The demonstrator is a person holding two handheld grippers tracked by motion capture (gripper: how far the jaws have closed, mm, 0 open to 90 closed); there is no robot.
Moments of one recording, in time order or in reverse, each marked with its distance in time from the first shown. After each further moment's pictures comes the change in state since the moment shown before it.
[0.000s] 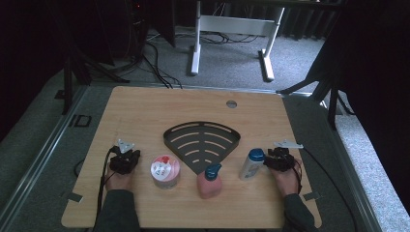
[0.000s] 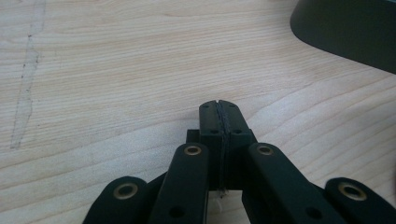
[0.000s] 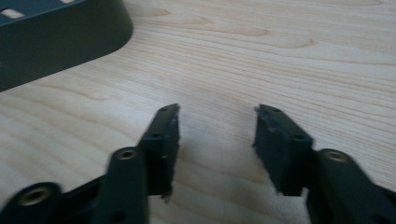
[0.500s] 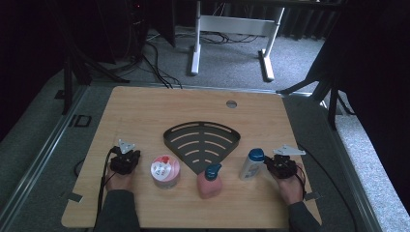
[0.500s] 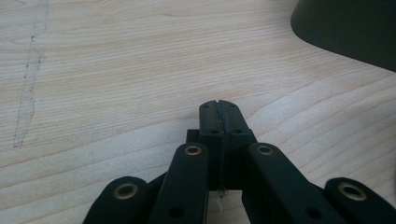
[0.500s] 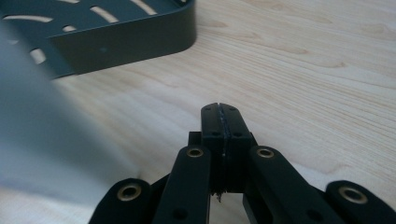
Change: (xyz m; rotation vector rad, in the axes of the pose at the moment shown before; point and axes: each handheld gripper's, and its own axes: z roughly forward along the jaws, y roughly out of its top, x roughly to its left) left arm -0.001 -0.001 0.000 -0.003 0.005 0.001; right arm 0.028 -0.003 -0.039 -0.030 0.072 -0.131
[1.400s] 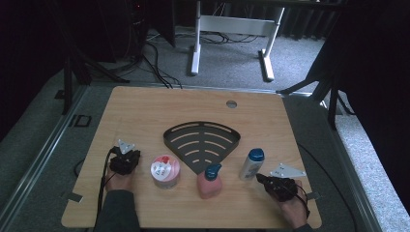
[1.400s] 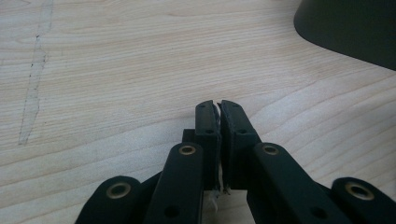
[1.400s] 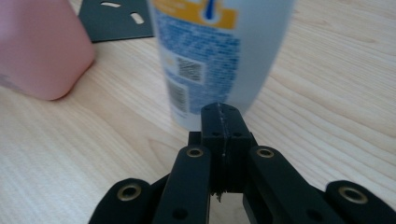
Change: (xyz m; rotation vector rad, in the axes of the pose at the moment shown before) left arm 0.000 0.000 0.000 -0.001 0.012 -0.001; right arm 0.045 -0.027 -0.037 0.003 0.102 -0.099
